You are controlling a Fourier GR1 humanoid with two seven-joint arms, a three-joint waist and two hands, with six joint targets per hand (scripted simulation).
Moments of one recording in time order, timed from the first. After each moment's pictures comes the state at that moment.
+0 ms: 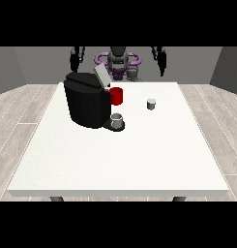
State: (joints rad) left arm -0.01 0.08 -0.02 -1.54 0.00 0.00 0.03; right arm -0.01 -0.10 -0.01 -1.58 0.03 0.01 0.02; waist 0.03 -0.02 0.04
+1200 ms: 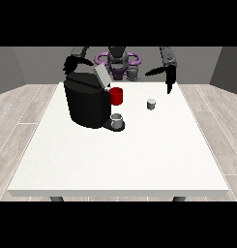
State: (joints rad) left arm -0.27 0.32 0.13 -1.23 -0.07 -0.14 -0.07; right arm -0.04 -0.01 0.00 -1.59 -0.01 -0.10 -0.12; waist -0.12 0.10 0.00
